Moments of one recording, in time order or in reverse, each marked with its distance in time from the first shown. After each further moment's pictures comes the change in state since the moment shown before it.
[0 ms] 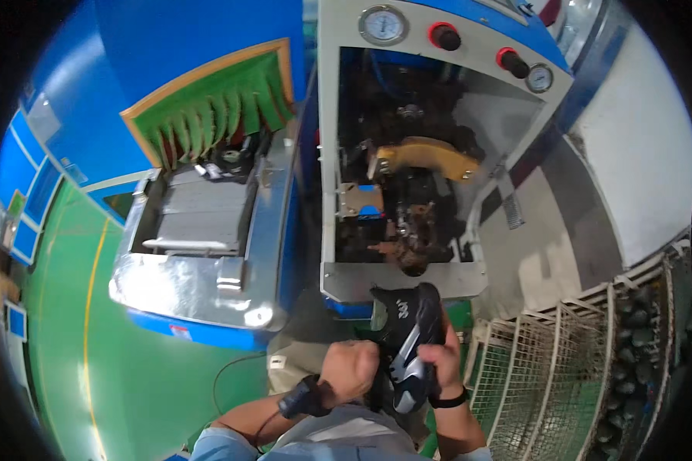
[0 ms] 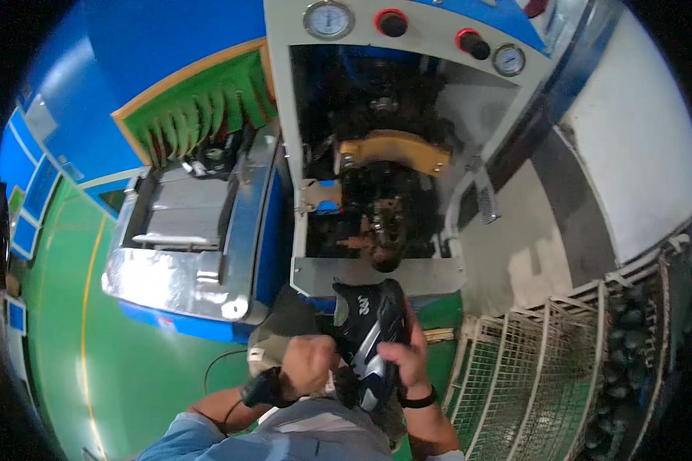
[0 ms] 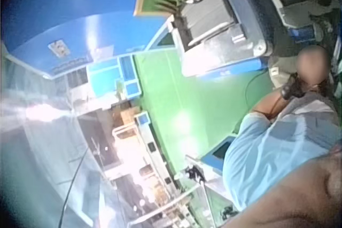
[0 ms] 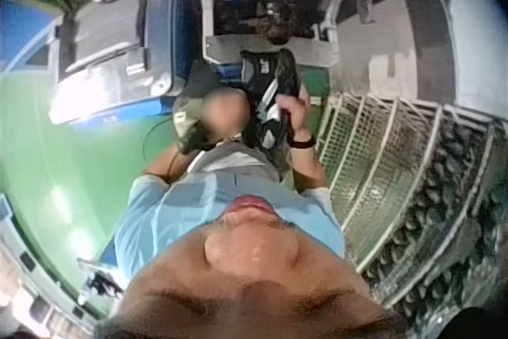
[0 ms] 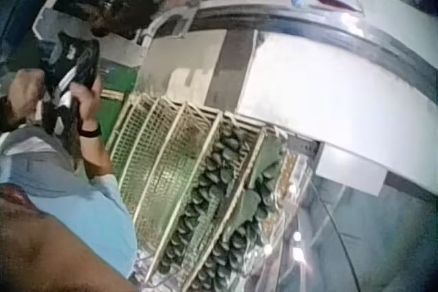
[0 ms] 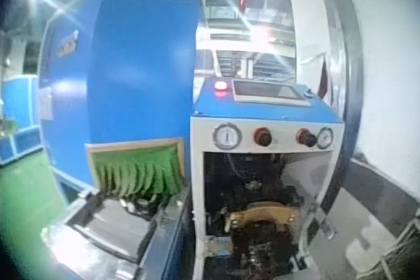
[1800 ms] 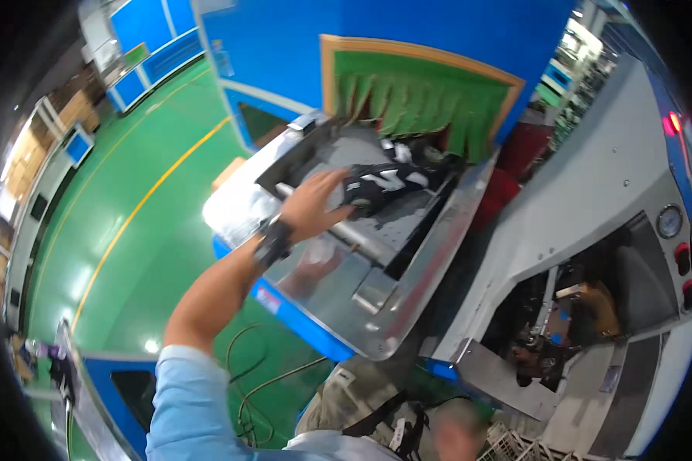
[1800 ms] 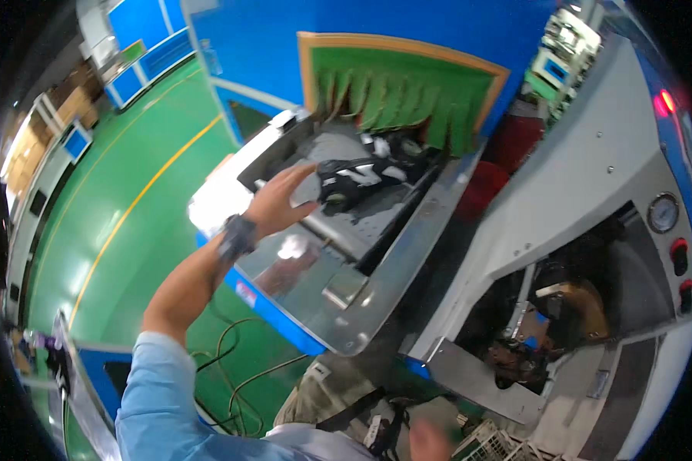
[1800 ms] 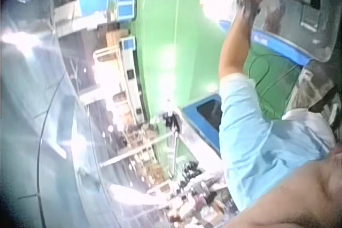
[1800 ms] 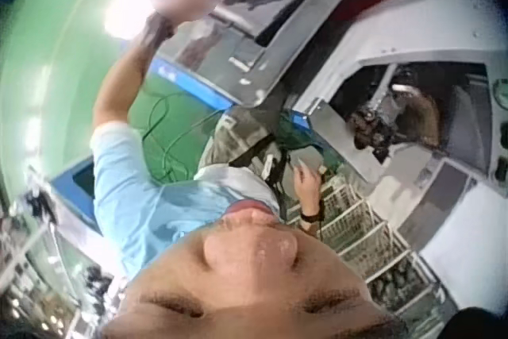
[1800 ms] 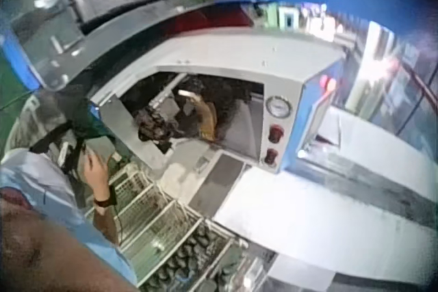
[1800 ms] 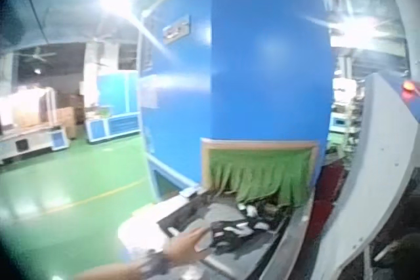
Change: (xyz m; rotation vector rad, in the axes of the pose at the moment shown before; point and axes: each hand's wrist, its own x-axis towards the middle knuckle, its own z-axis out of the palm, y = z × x) left_hand 0.062 -0.170 -0.407 0.771 0.531 0.047; right_hand 0.004 0.070 -0.002 -1.309 -0.575 -0.025
